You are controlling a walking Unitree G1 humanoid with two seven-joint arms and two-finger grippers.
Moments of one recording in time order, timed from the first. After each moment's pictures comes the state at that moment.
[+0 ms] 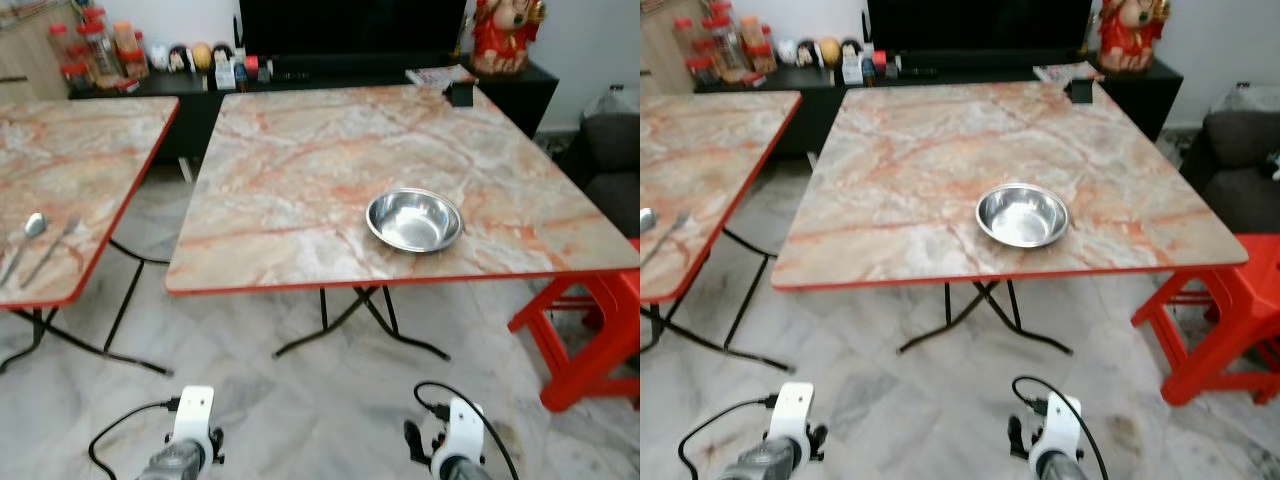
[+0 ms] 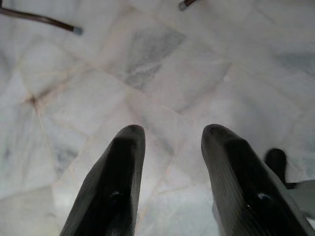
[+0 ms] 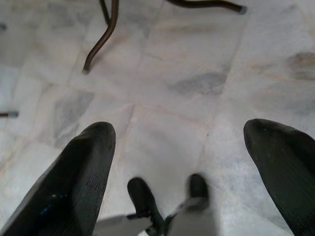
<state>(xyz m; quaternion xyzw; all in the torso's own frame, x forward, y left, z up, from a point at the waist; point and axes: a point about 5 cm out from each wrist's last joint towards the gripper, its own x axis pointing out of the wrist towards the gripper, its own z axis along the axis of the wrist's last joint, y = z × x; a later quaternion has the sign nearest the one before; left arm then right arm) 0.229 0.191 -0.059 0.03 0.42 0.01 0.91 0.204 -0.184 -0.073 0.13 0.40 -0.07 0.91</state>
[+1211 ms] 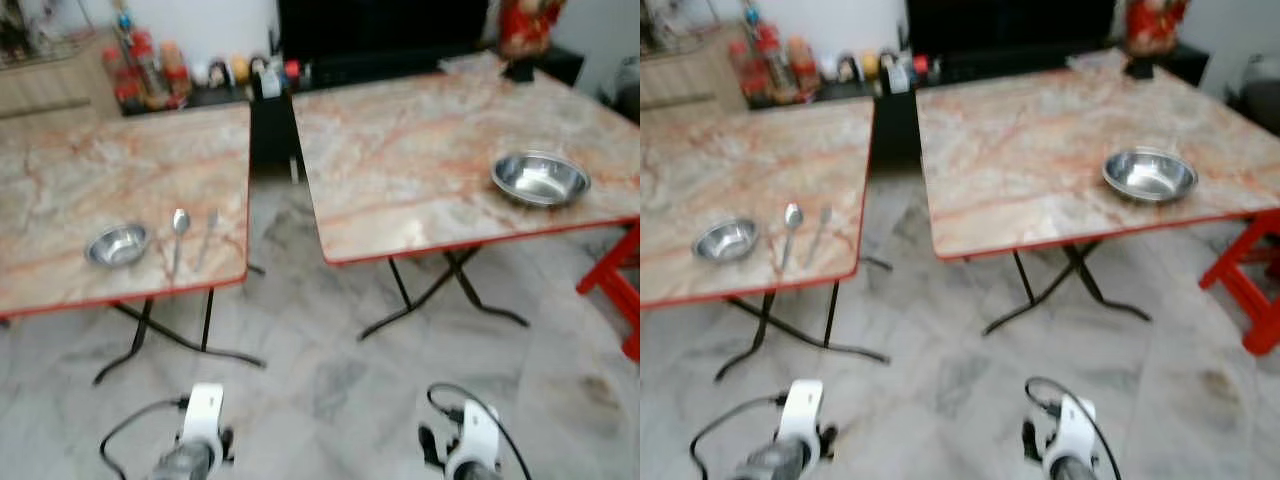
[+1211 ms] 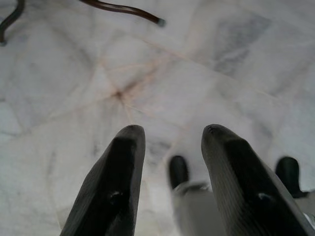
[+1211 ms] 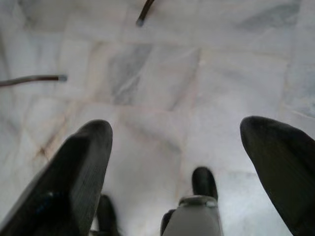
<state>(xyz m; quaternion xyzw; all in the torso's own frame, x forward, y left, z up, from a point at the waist) 0.235 0.184 -0.056 0.02 0.41 0.00 0.91 0.193 -0.190 -0.078 0.13 0.41 -0.08 0.90</state>
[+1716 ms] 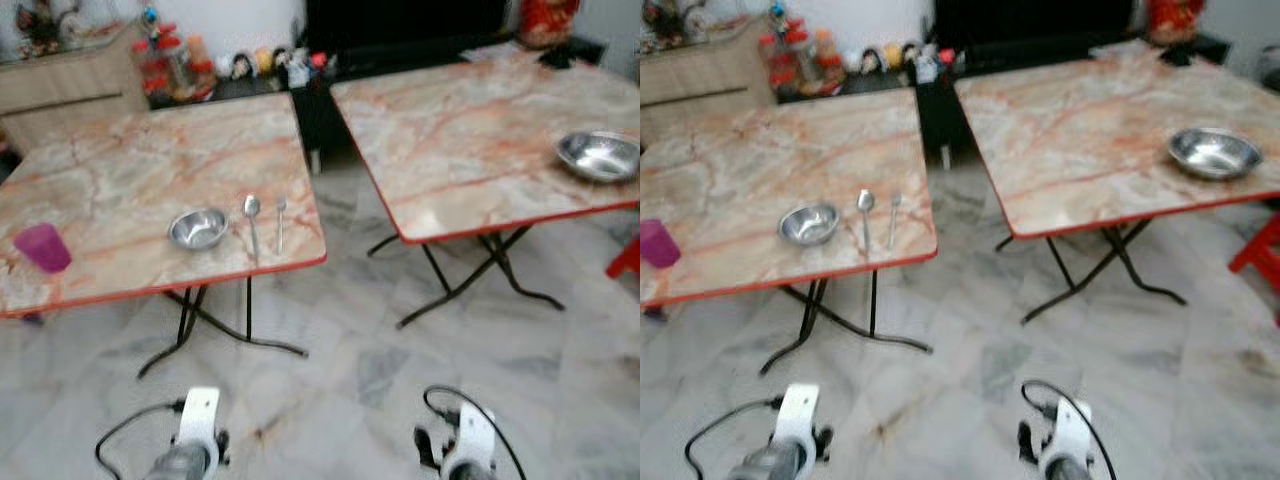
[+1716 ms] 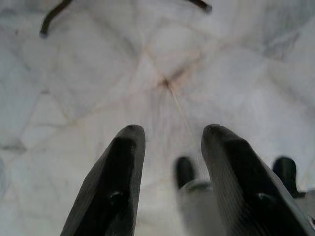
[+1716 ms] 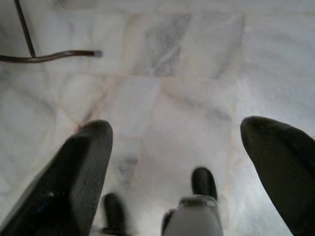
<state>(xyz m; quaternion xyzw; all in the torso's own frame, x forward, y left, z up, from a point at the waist) 0.235 0.187 -0.056 0.02 0.41 0.00 0.91 0.192 -0.187 -0.078 0.13 0.41 -0.08 0.90</state>
